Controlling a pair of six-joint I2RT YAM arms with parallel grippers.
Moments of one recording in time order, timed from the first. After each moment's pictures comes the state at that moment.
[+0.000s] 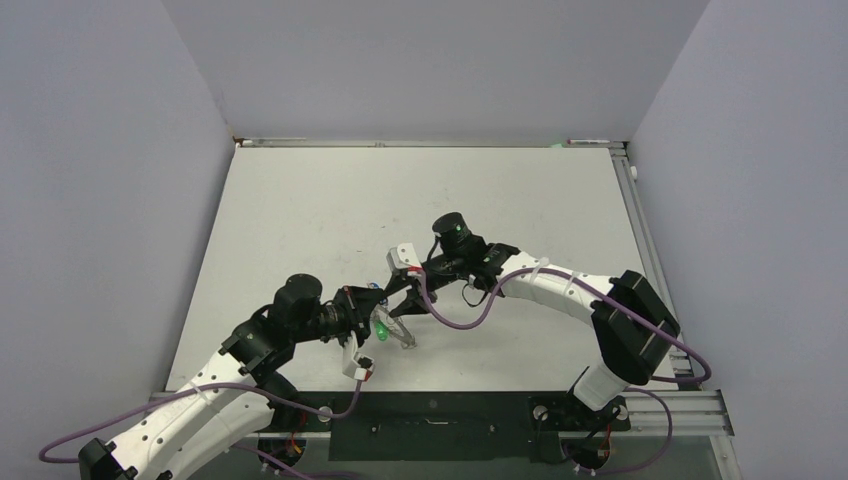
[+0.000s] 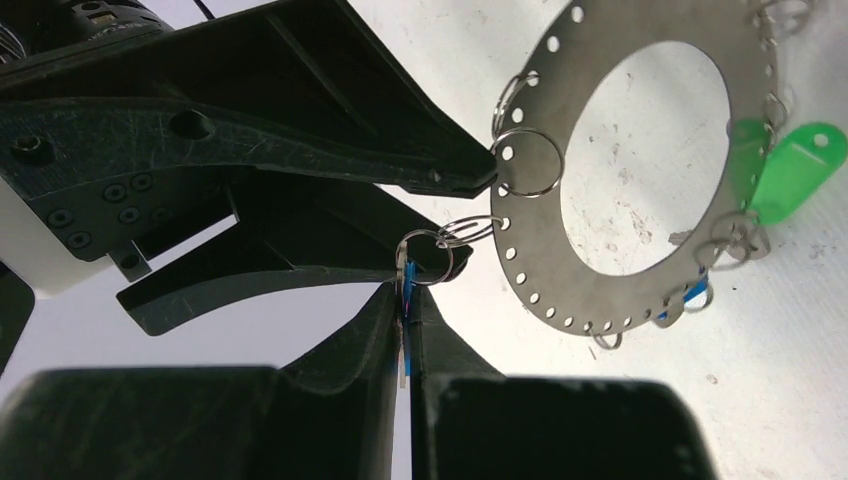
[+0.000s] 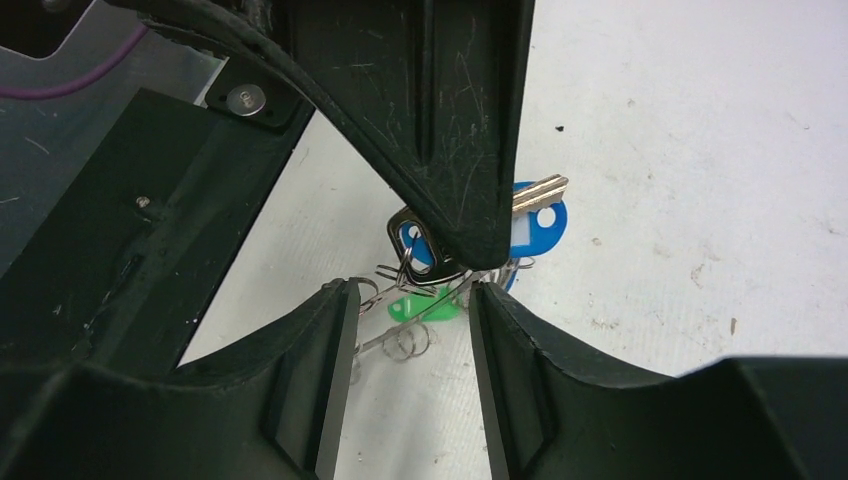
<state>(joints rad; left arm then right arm) -0.69 0.63 0.52 -0.41 0.43 1.77 0.83 1.59 1.04 -0.05 -0.99 -0.59</state>
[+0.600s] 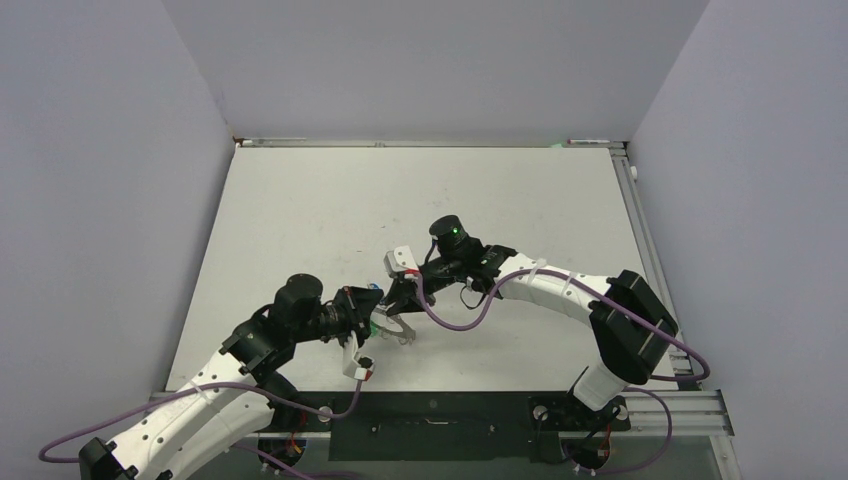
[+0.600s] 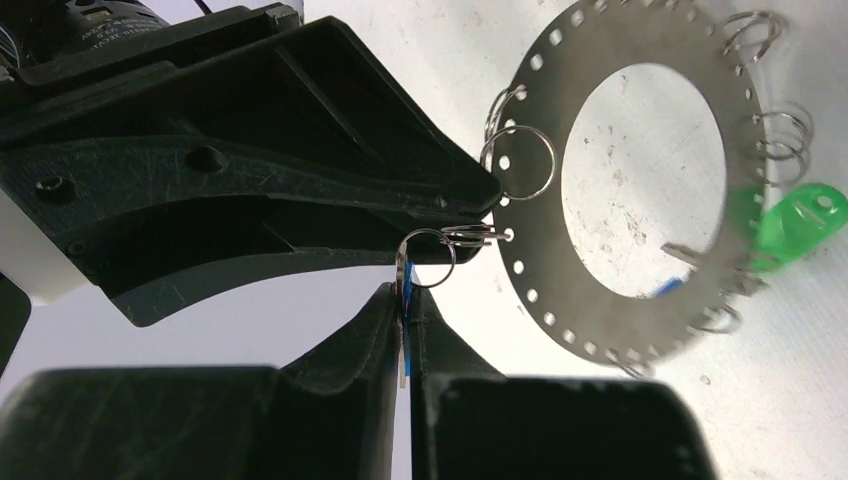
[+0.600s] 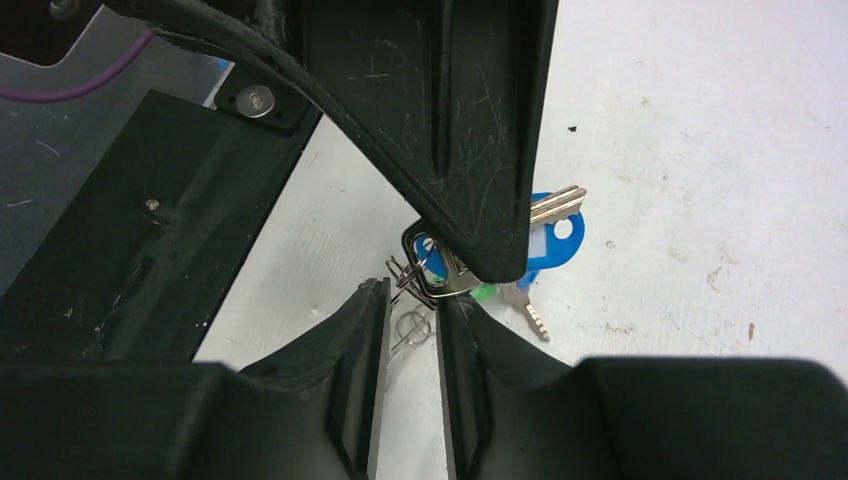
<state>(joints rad) -0.69 0.63 0.52 -0.41 0.43 1.76 0.85 1.60 1.04 -0.05 -0.99 -0.59</state>
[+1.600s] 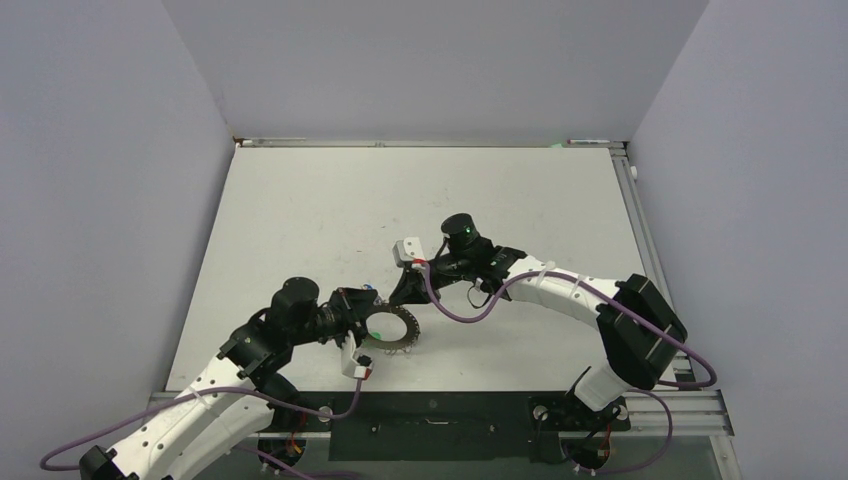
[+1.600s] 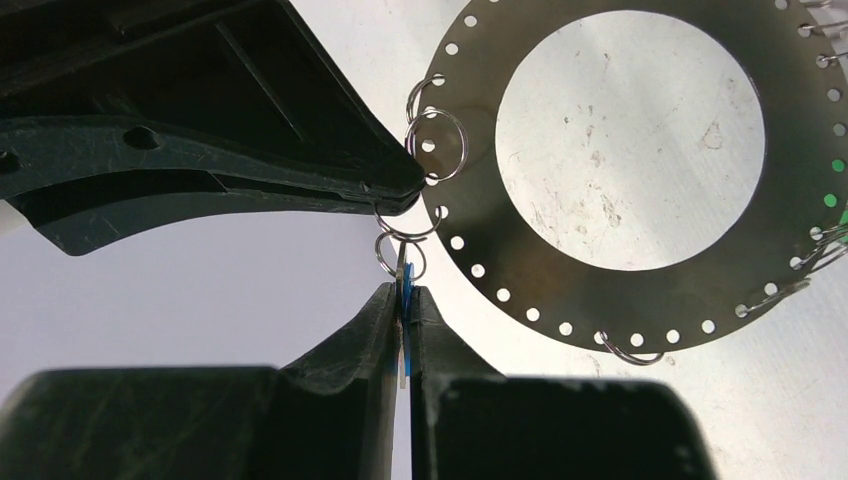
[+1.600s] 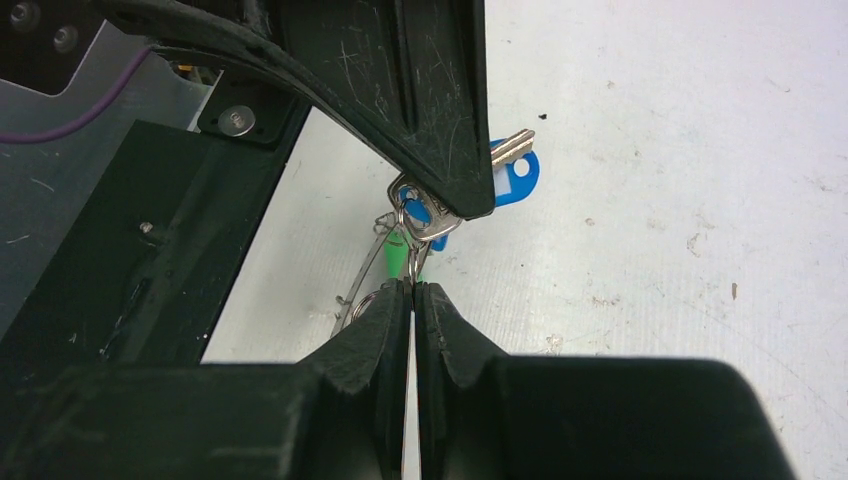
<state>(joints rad) -0.67 0.59 0.49 -0.42 0.40 1.72 0.80 1.56 0.98 0.06 -0.97 -0.46</state>
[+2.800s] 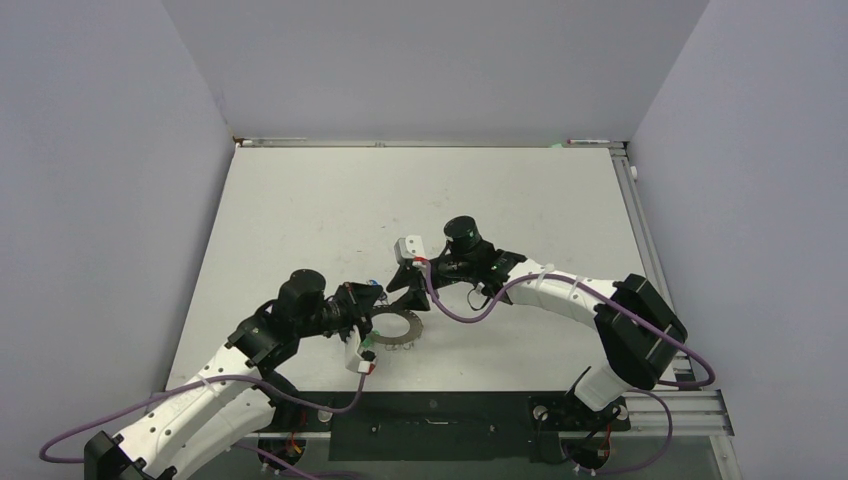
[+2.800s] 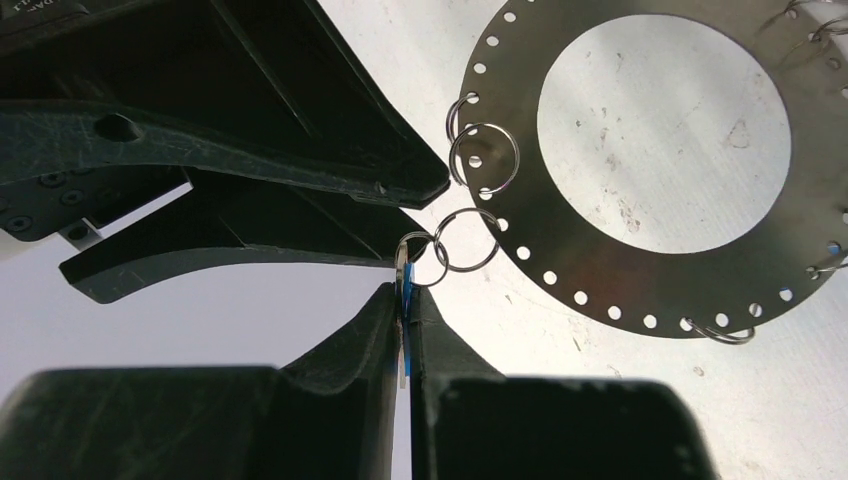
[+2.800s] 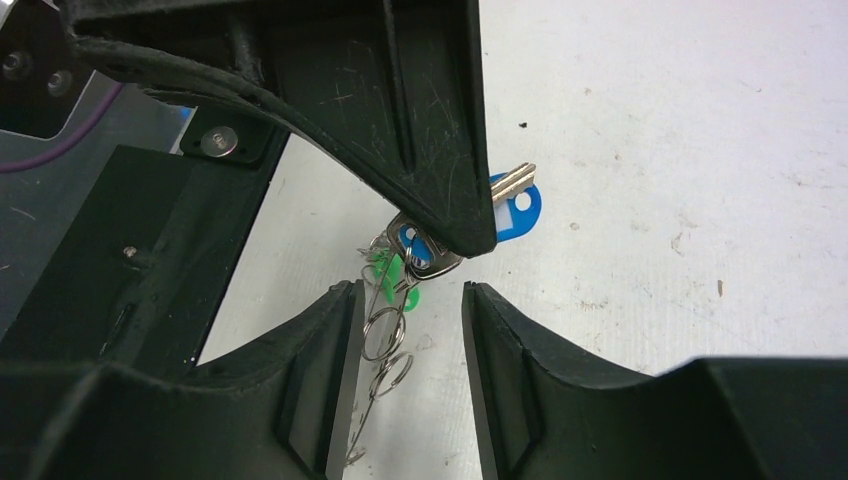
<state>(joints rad) -0.66 0.68 0.51 -0.38 0.42 1.77 0.80 1.56 0.94 0.17 -0.94 -0.38</state>
